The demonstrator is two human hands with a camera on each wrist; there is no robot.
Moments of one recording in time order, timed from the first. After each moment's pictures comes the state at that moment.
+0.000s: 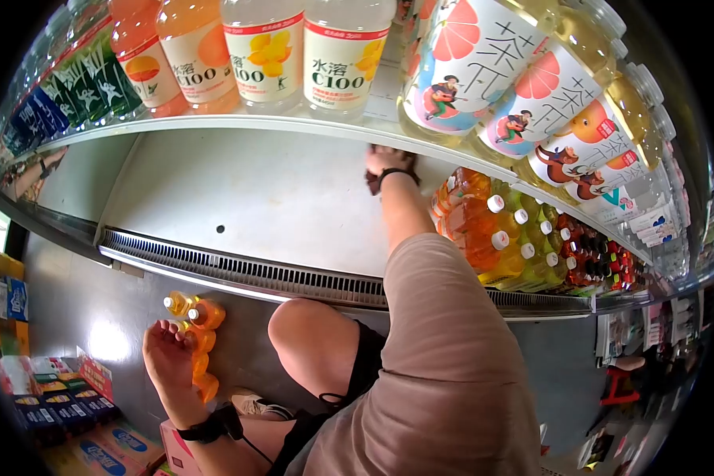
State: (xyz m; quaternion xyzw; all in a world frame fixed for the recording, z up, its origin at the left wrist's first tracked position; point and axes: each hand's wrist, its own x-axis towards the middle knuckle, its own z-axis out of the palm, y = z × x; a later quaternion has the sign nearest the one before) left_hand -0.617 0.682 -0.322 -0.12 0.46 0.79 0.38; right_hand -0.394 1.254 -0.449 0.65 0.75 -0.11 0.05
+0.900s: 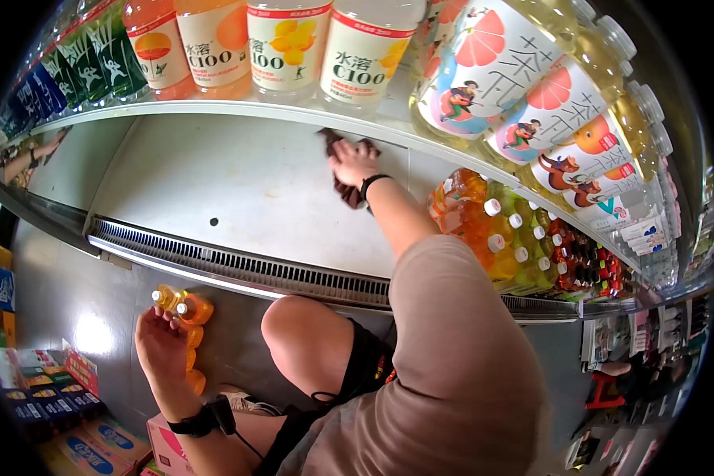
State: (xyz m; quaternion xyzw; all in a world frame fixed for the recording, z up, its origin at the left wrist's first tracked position) left_hand -0.615 0.698 -0.317 -0.11 0.44 0.80 0.39; right_hand -0.439 1.188 -0.429 0.47 0.88 -0.05 0.07
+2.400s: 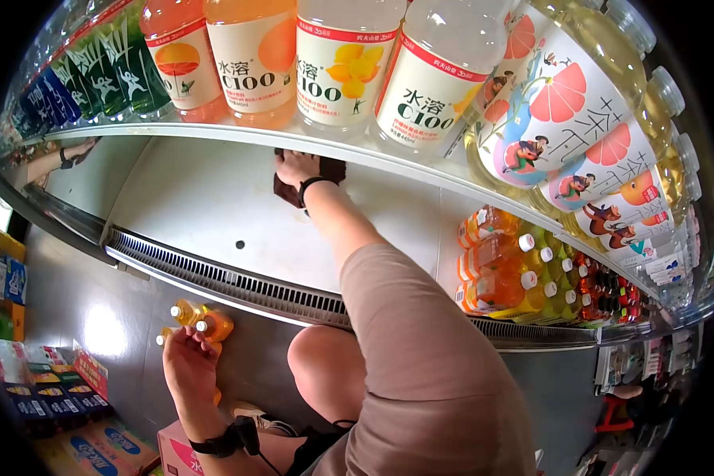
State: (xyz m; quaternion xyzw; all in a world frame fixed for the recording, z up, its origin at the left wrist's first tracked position) left_hand -0.613 0.718 -0.317 -0.14 0.46 0.79 0.39; right_hand -0.650 1.170 -0.455 0.42 0.89 -0.16 -0.07
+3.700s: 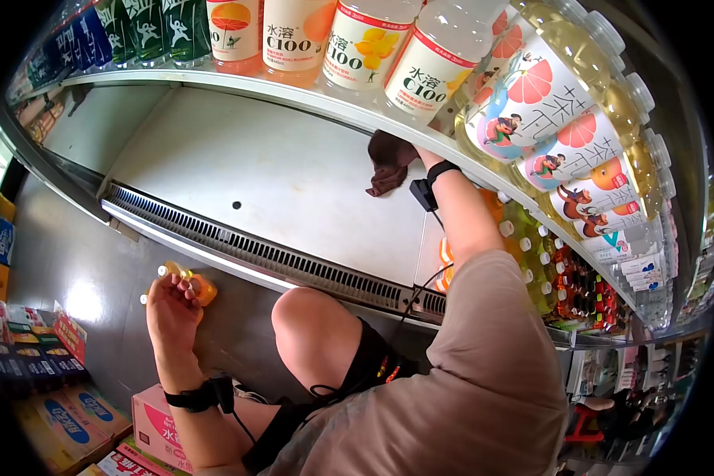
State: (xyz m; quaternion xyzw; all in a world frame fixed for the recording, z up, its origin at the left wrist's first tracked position) left_hand -0.619 0.705 -0.315 -0.12 0.45 0.79 0.40; right_hand -0.433 1.287 -0.353 0.53 0.63 -0.23 -0.53
